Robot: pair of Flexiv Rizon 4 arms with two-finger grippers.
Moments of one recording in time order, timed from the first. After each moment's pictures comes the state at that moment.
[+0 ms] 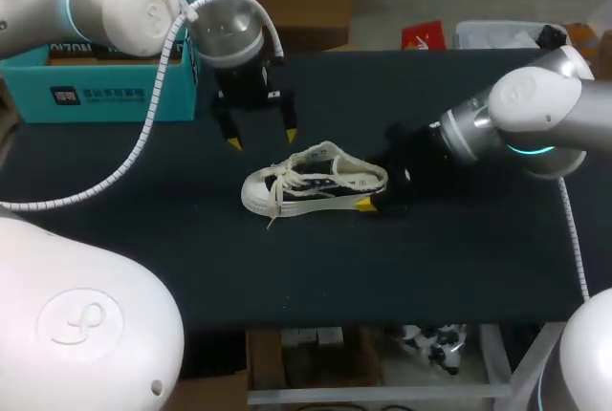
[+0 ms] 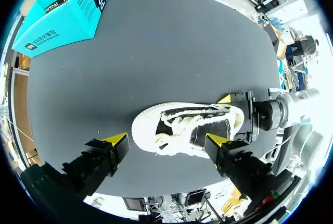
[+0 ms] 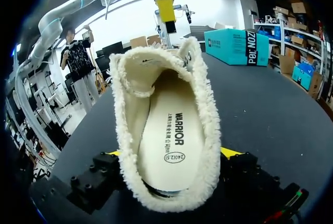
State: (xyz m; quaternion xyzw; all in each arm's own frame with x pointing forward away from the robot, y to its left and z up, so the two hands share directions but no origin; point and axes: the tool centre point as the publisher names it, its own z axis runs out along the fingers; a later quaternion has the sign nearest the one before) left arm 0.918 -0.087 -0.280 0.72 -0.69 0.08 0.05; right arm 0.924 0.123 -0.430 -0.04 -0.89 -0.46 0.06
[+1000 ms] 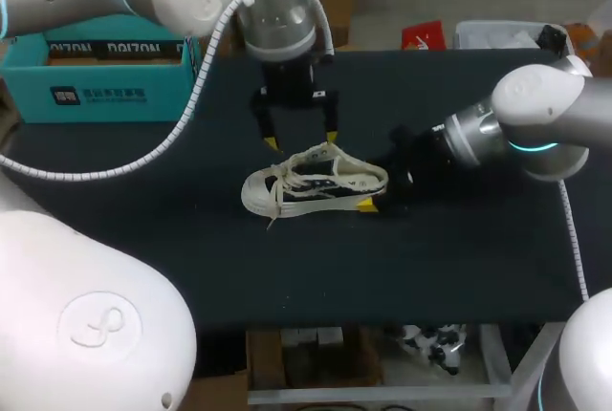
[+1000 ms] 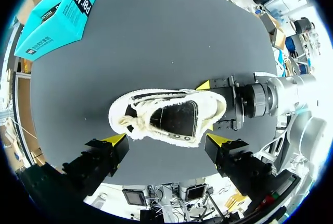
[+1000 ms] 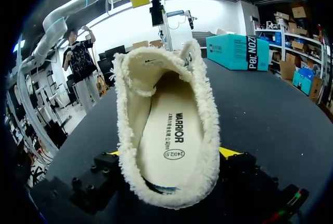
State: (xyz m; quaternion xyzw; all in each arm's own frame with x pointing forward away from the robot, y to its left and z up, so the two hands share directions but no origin) left arm 0.893 -0.155 -0.263 0.70 -0.71 0.05 0.04; right arm 0.923 0.122 -0.433 -0.02 -0.88 -0.48 0.06
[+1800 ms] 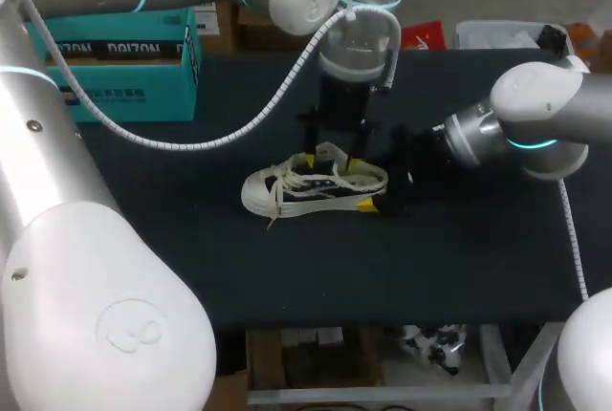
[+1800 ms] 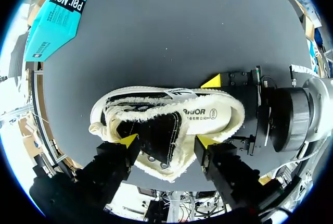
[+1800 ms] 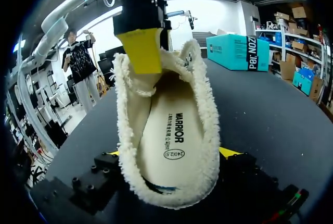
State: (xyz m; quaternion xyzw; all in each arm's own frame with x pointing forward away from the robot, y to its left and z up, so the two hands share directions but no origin) left arm 0.901 -0.197 -0.322 0.71 -0.70 -0.09 -0.02; right arm 0.924 0.122 -0.433 -0.02 -0.88 -0.48 0.06
